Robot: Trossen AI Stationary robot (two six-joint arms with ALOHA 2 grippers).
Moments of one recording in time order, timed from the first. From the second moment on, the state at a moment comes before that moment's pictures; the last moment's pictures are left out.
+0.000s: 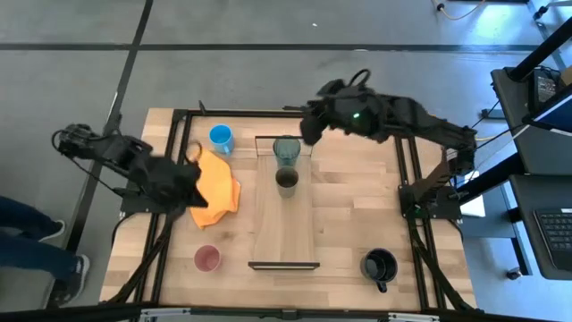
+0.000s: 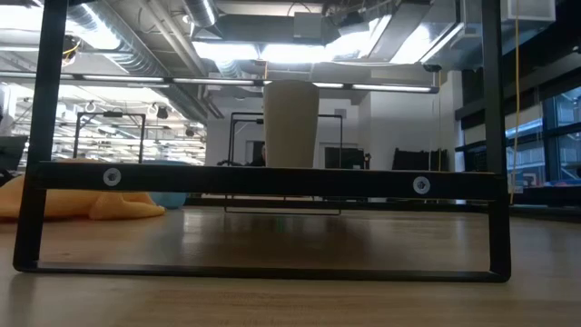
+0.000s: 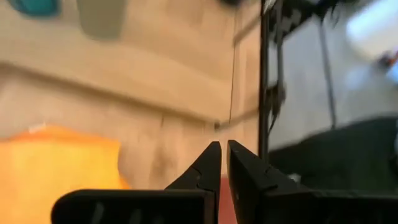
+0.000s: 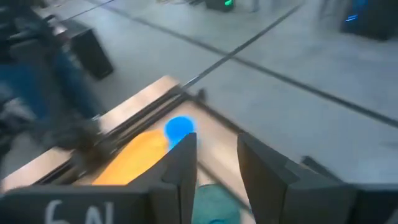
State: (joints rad) left arm -0.39 0.82 1.11 -1.03 -0.01 -0.70; right arm -0.04 1.67 2.12 -0.94 0.54 0.46
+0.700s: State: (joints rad) left arm -0.95 1.03 0.93 -0.92 -0.36 -1.18; right arm -0.07 1.61 2.12 -1.07 0.53 0.50
